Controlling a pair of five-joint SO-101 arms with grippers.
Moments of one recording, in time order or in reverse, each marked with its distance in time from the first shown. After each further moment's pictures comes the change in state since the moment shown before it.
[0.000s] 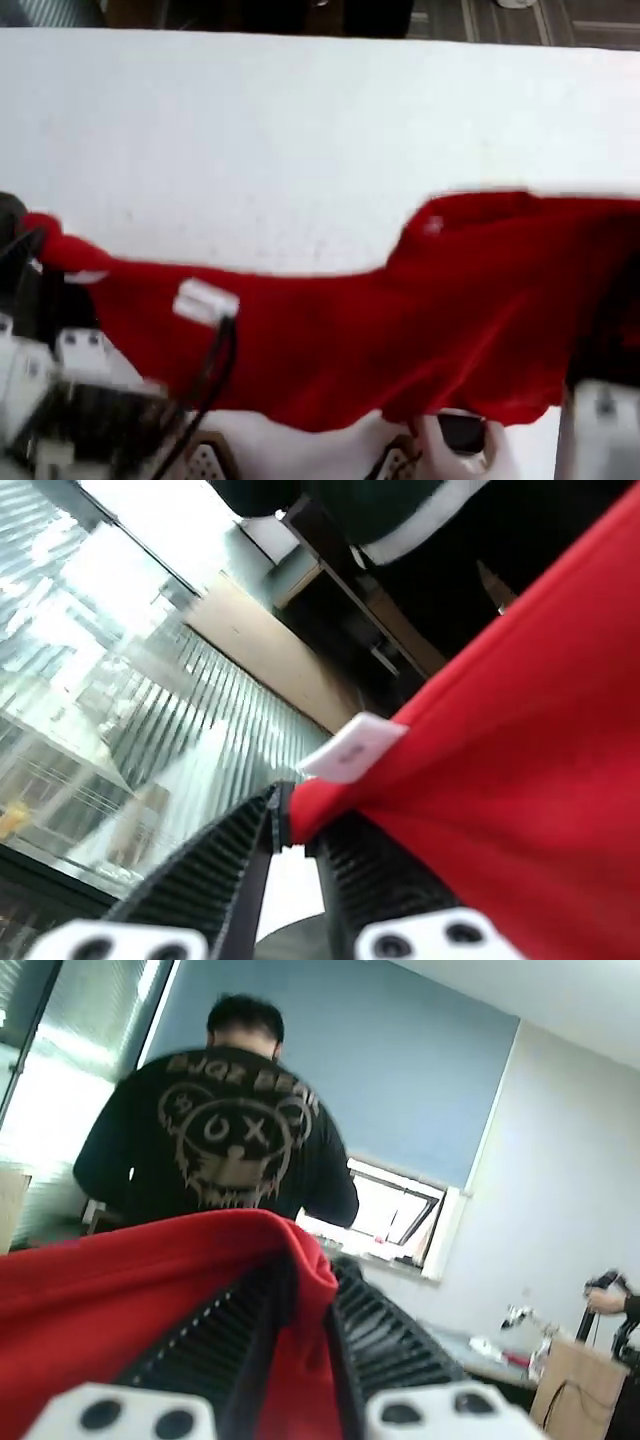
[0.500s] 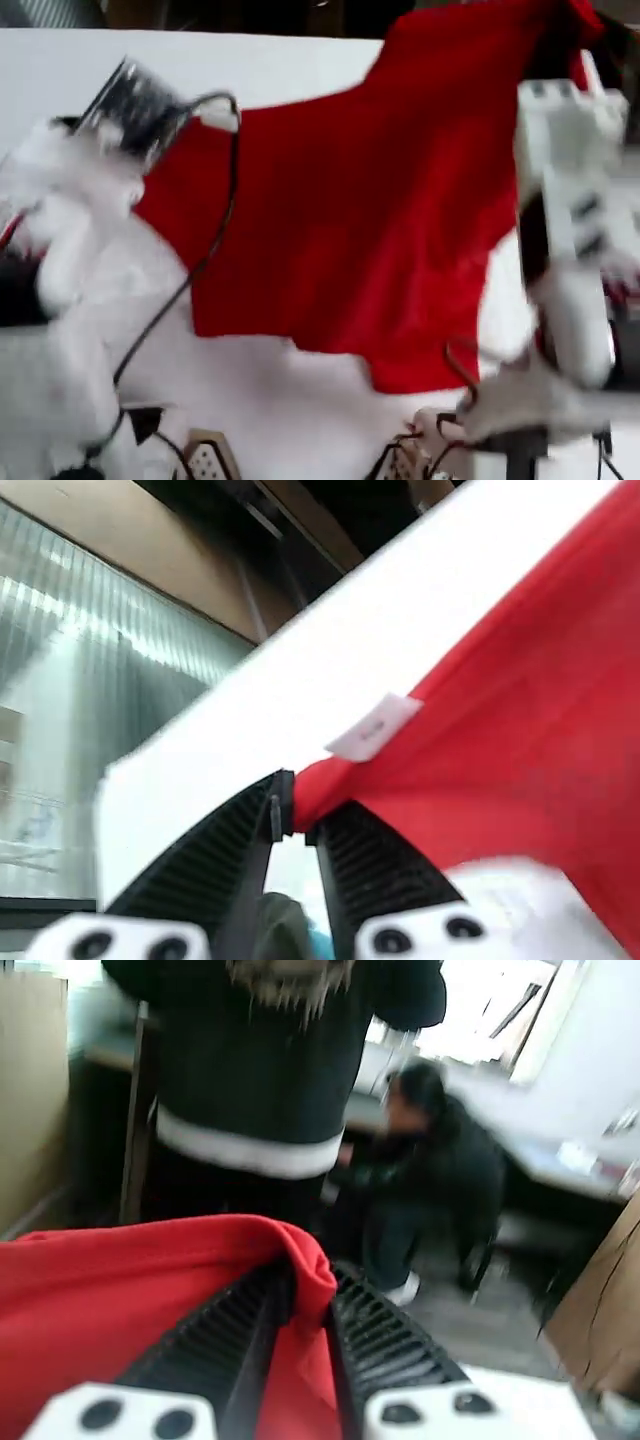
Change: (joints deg) left arm 0.2 25.9 8.8 -15.4 0.0; right arm 0.0 26.2 0.8 -0.1 -3.5
